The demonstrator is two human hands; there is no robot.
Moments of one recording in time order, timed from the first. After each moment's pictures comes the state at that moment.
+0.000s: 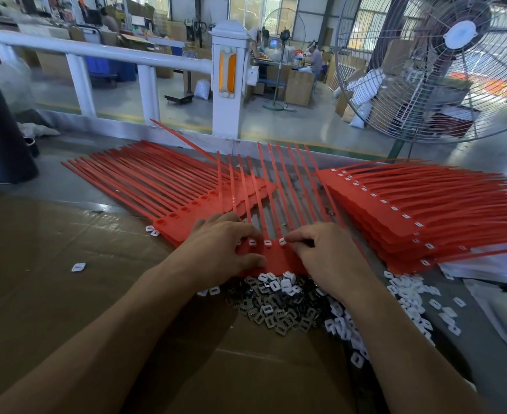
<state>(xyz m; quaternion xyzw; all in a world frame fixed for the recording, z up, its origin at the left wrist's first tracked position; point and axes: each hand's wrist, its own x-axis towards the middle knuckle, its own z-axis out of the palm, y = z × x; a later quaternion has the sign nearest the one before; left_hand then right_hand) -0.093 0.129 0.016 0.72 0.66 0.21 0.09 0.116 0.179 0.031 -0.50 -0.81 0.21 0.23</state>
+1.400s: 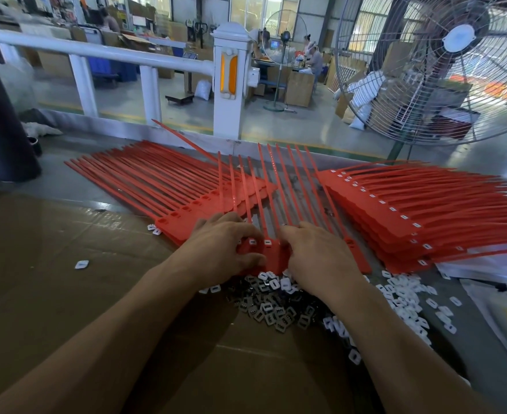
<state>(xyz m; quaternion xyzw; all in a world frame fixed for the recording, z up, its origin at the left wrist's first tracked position) -0.091 0.128 0.017 0.71 0.66 0.20 0.09 0.094 0.163 0.047 -0.50 -0.86 0.02 0.06</state>
